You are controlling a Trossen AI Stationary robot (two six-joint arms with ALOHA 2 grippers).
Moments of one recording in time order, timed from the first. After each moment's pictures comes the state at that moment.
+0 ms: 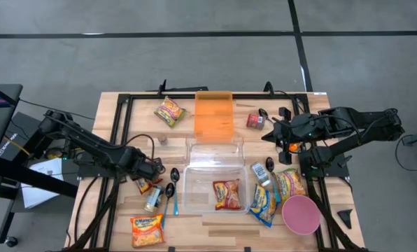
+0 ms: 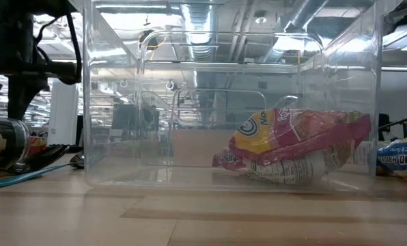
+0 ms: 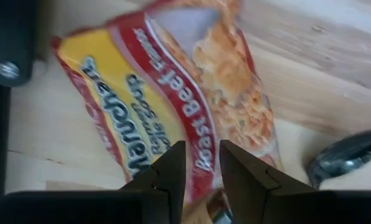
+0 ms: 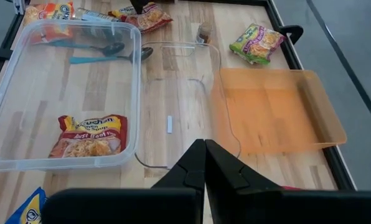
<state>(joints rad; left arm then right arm) -0.39 1.21 0.68 -0.99 -0.09 -2.26 0.19 1.02 1.28 -0.99 0.30 0.08</state>
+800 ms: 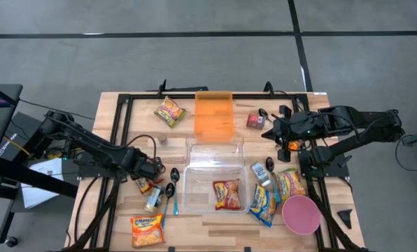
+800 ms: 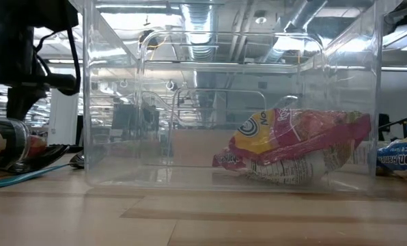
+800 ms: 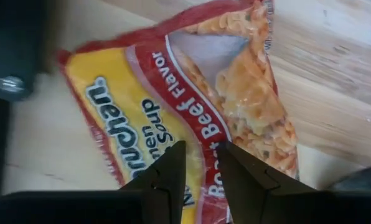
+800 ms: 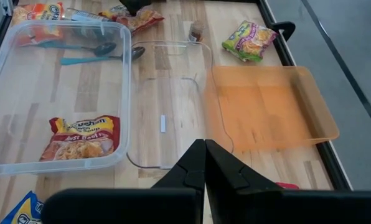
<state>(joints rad) -0.36 1.24 0.63 -0.91 -0.09 -2.27 0.15 1.02 1.28 -0.99 0.29 0.07</state>
